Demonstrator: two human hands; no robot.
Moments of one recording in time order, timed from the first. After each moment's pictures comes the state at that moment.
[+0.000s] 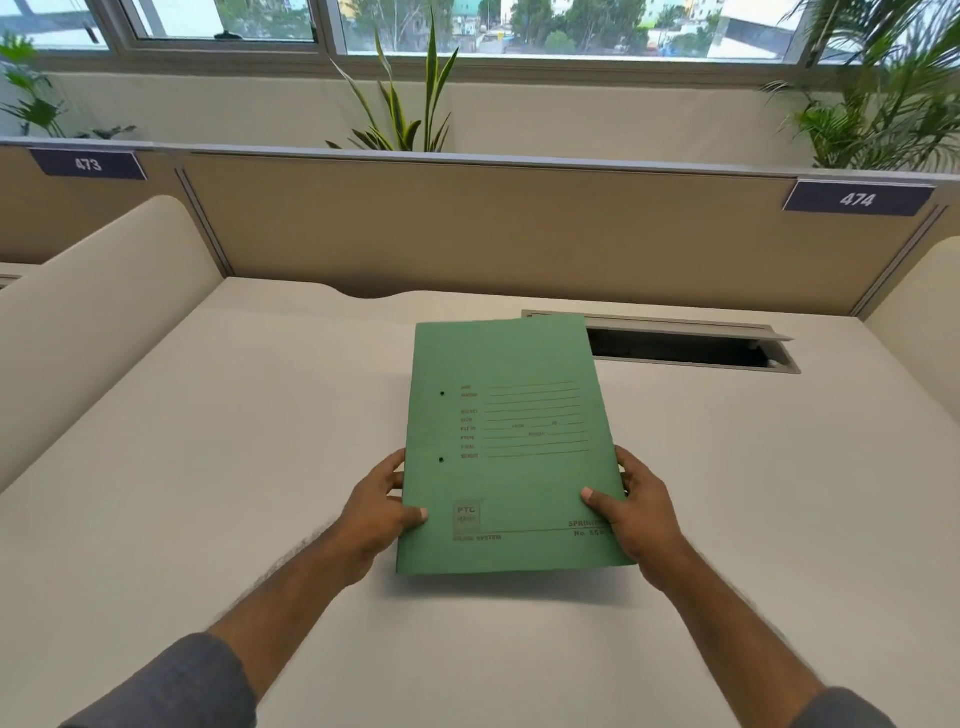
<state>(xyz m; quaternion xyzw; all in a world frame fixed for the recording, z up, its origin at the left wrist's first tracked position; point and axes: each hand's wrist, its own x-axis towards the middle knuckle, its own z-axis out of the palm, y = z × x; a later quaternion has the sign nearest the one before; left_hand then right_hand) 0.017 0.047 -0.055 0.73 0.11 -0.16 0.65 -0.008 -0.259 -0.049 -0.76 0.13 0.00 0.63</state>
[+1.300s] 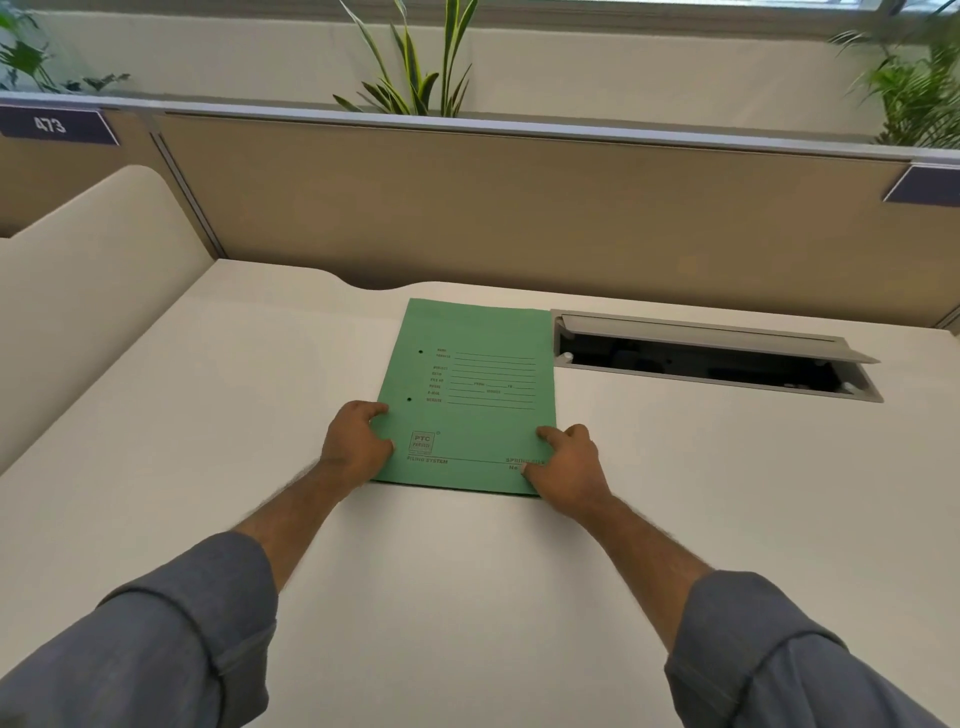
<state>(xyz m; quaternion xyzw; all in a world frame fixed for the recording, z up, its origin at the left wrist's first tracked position) 0.184 0.093 -0.090 0.91 0.14 -0.06 0.37 0.151 -0.180 -0.084 -0.93 0.09 0.11 0.35</state>
